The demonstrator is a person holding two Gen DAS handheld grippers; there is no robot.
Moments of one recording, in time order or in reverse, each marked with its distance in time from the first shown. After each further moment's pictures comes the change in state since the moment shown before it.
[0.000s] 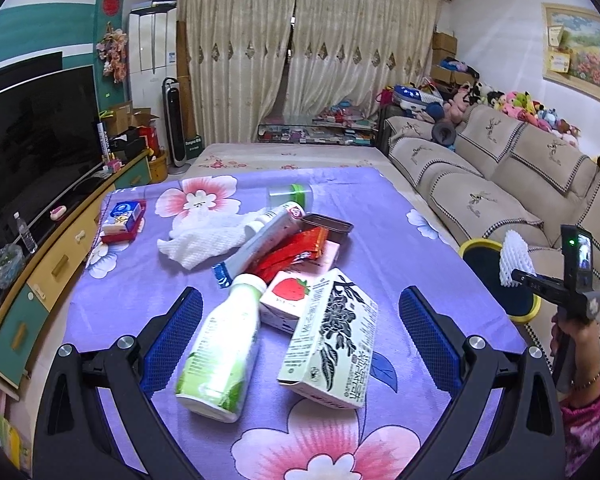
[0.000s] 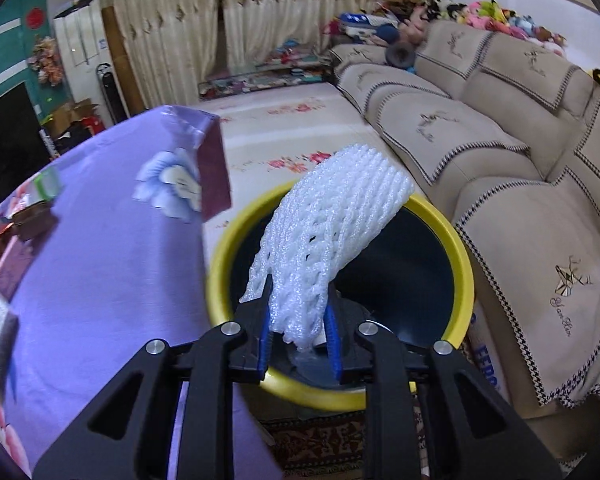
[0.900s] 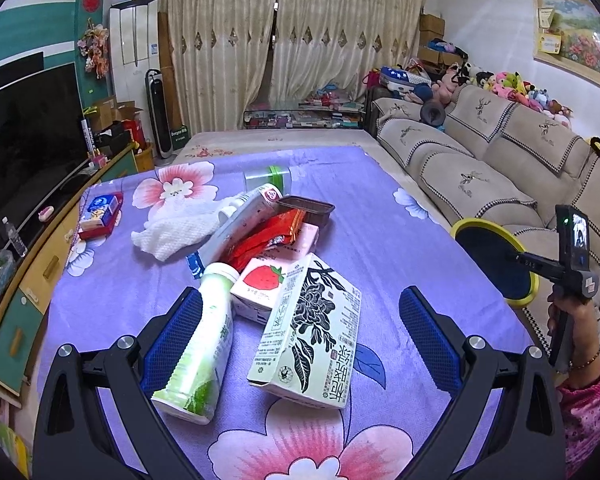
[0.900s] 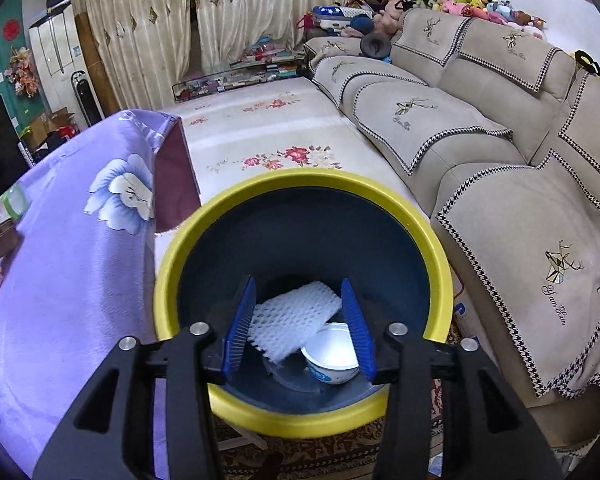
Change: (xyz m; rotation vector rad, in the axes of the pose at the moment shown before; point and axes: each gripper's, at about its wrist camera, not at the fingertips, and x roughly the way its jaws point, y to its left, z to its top) left arm 0.025 -0.017 -0.004 0.040 0.061 -0.037; right arm 0.014 -0.023 0.002 0.052 -0.003 -0.047
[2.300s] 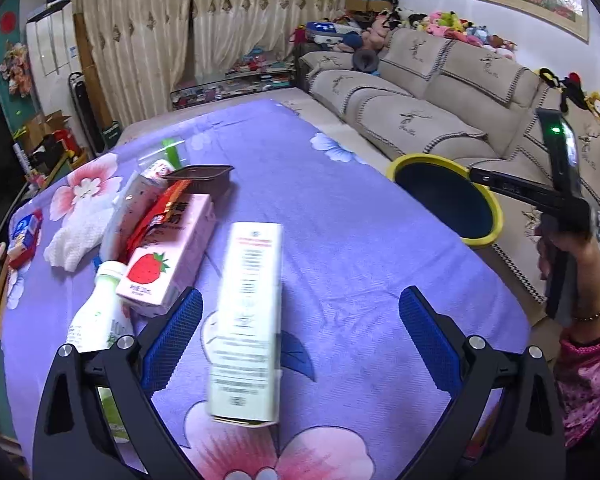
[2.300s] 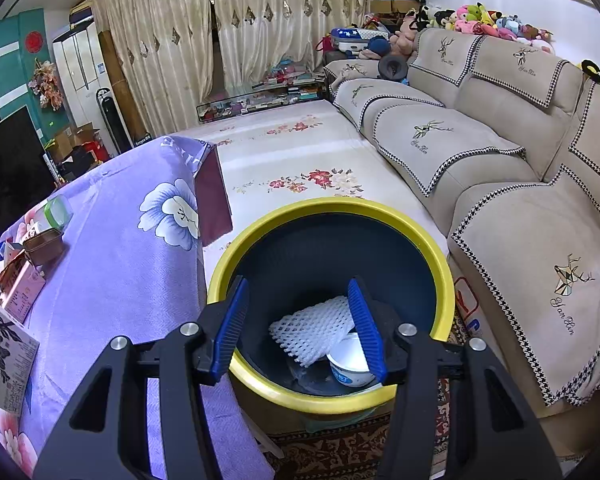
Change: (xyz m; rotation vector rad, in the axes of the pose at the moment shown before) left arm 0.051 -0.064 -0.010 0.195 0.137 -0.157; right arm -0.041 0.010 0.003 -0.007 -0.076 0.078
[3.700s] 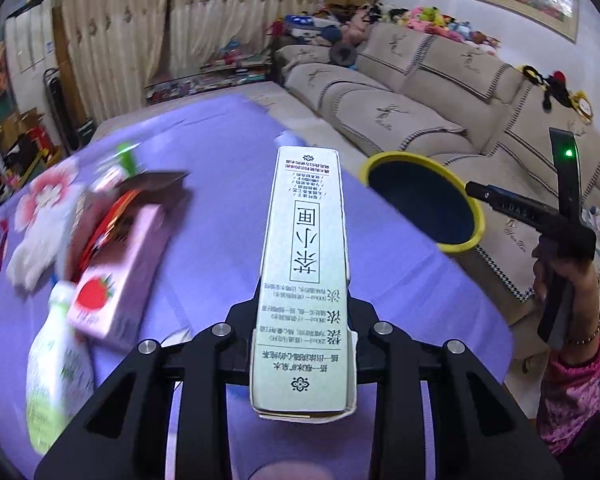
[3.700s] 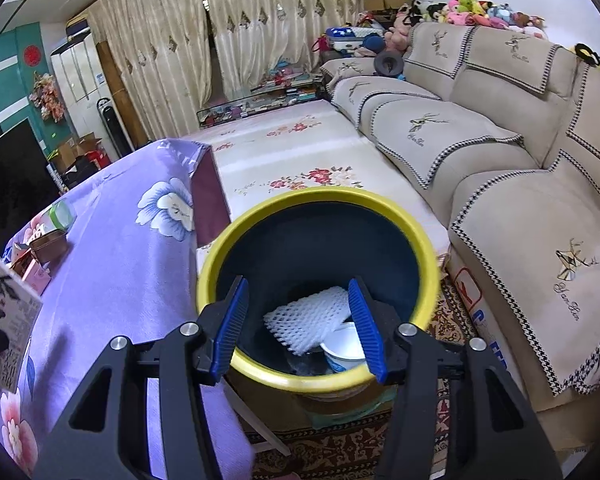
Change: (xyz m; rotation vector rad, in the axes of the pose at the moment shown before) left arm 0.029 -0.028 0.022 0.033 0.023 -0.121; right arm -0.014 -0.028 -0.017 0.045 -0.011 0.021
